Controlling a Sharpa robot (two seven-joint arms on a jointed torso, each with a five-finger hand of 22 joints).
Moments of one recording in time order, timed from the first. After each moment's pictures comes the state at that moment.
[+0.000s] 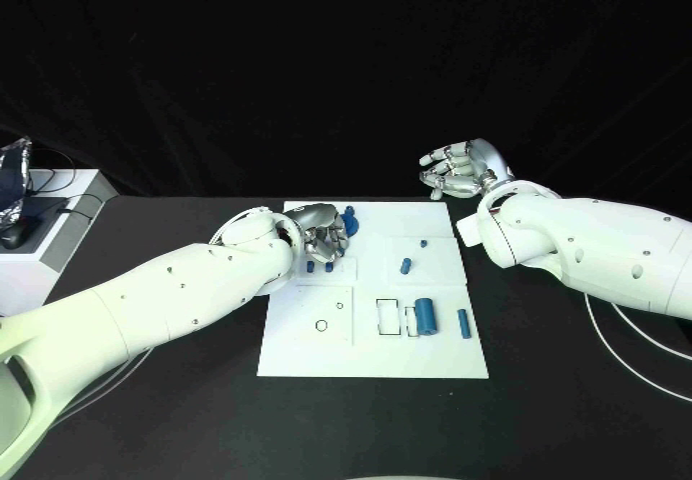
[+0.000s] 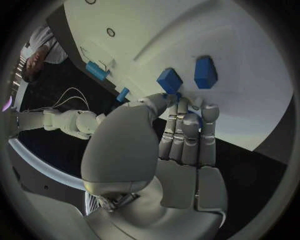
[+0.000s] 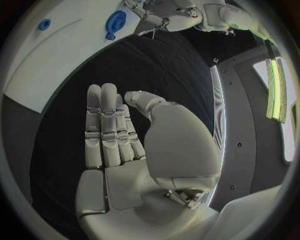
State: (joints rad) left arm 1.18 -0.44 0.08 1.12 -1.47 -0.11 -0.10; left_hand 1.45 -0.20 0.59 0.02 0.31 0.95 0.16 0.35 0.28 0.99 0.10 0.52 0.11 1.16 0.03 1.37 0.82 0.17 1.01 0.14 1.17 1.03; right arm 1.34 -0.76 -0.11 1.31 -0.57 -0.67 0.15; right_hand 1.32 -0.21 0.53 0.01 0.46 0.93 0.18 0.16 0.47 1.16 0.10 0.20 0.22 1.34 0.01 0.50 0.72 0.18 1.09 0.11 0.41 0.83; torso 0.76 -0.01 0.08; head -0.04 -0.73
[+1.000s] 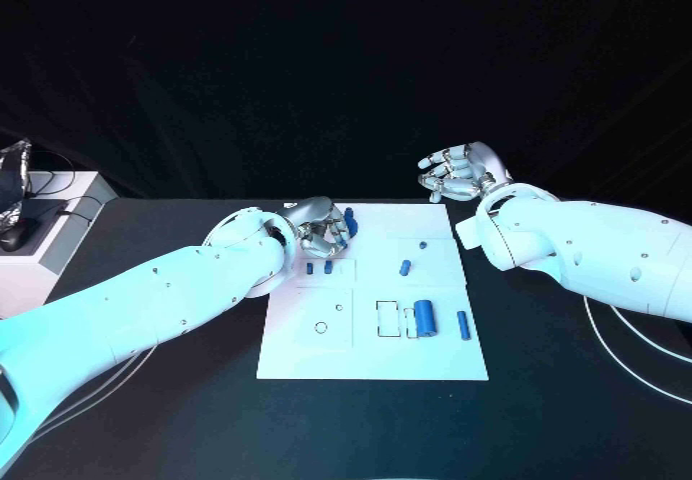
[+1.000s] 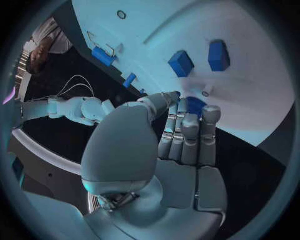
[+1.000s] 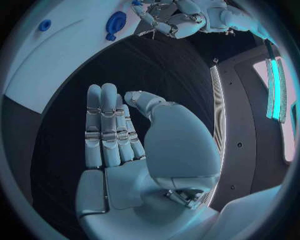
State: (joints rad) left arm 1.17 -0.48 0.11 1.17 -1.38 -0.19 -0.04; left_hand 1.43 -0.20 0.60 0.01 0.31 0.96 0.17 0.31 0.29 1.04 0.11 0.39 0.08 1.19 0.03 1.38 0.82 0.15 1.03 0.14 1.19 1.06; right arm 1.34 -0.76 -0.11 1.31 -0.57 -0.67 0.15; right_hand 1.32 -0.21 0.53 0.01 0.46 0.93 0.18 0.16 0.47 1.16 0.10 0.20 0.22 1.34 0.01 0.50 0.72 0.18 1.09 0.11 0.41 0.83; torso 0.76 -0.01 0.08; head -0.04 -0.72
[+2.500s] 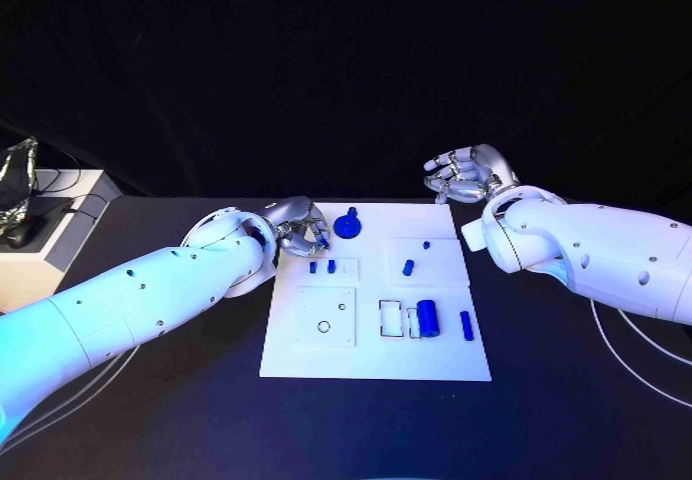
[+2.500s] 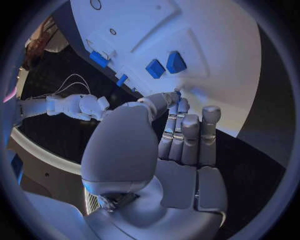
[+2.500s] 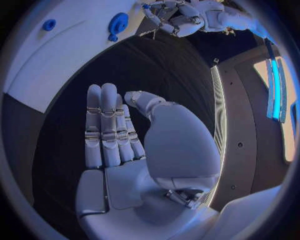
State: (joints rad) left arm 1.15 -0.56 0.13 1.18 -1.39 -0.18 -0.04; left_hand 1.43 -0.20 0.60 0.01 0.31 0.97 0.17 0.31 0.29 1.05 0.11 0.37 0.07 1.19 0.03 1.38 0.81 0.15 1.03 0.14 1.19 1.06; right arm 1.34 -0.76 -0.11 1.31 -0.57 -0.67 0.15; right_hand 1.32 -0.21 0.53 0.01 0.46 0.93 0.18 0.16 0.47 1.17 0.10 0.19 0.21 1.34 0.01 0.50 0.73 0.18 1.09 0.11 0.41 0.83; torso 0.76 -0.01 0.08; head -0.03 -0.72
